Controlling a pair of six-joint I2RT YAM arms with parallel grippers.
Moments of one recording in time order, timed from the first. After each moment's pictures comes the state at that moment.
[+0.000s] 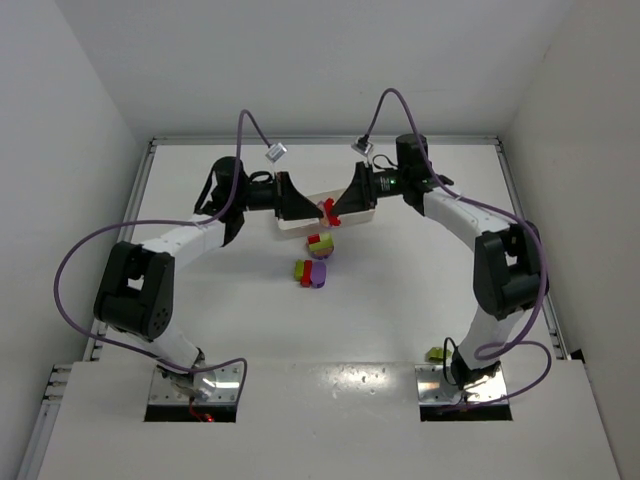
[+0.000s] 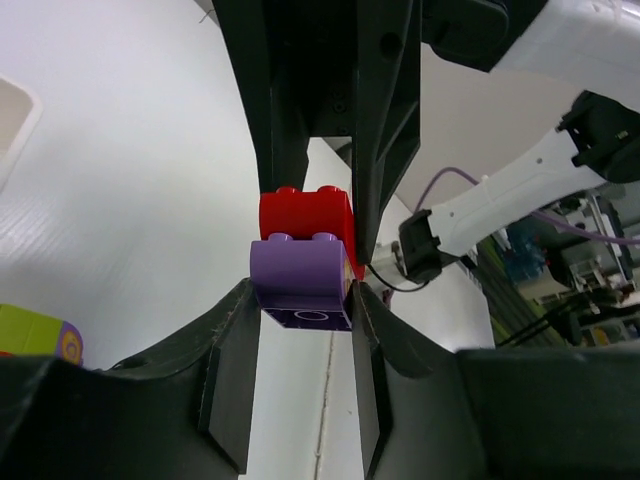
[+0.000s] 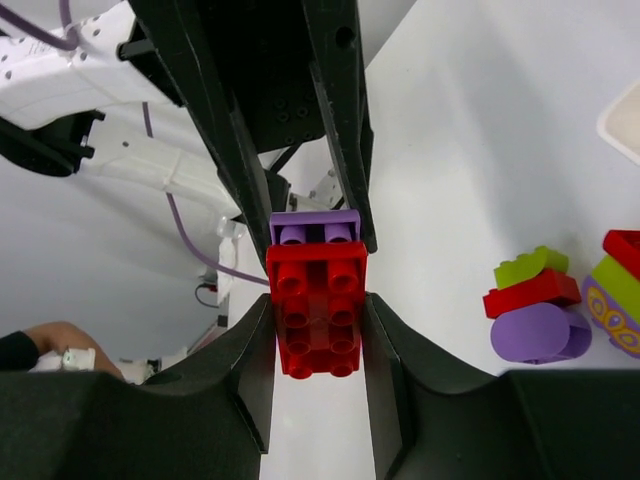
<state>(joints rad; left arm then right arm) -0.30 1.61 0.99 0.56 1.14 -0.75 0.30 1.78 1.26 0.04 -1.29 0.52</state>
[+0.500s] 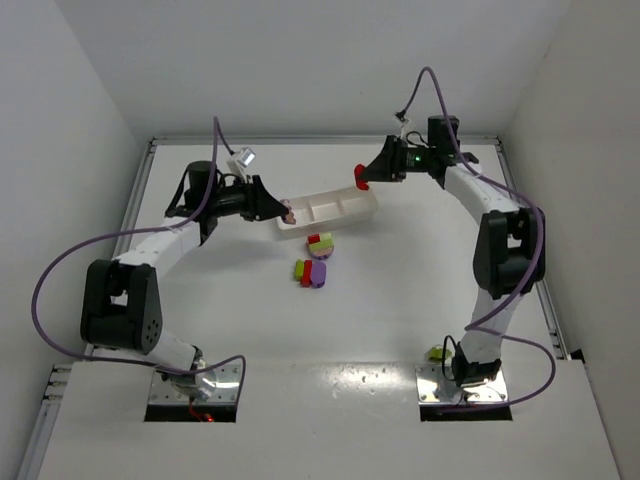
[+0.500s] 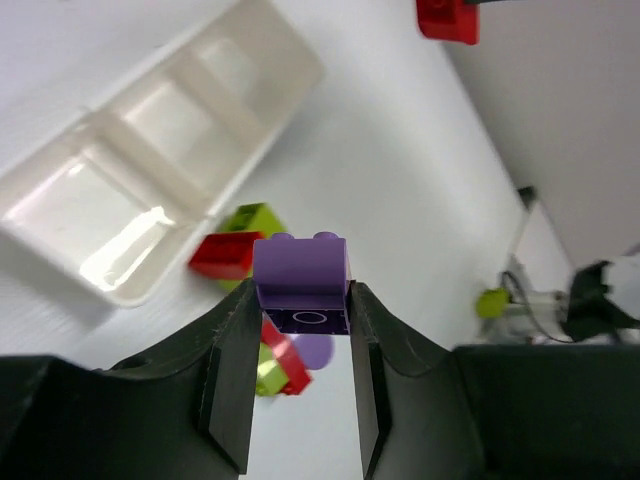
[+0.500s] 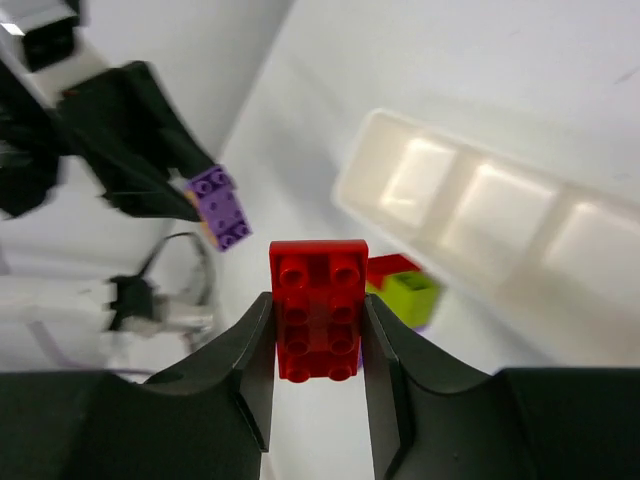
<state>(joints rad) -0.13 1.50 0.94 0.16 0.89 -0.40 0.11 1.92 1.47 -0.13 -1.08 0.35</state>
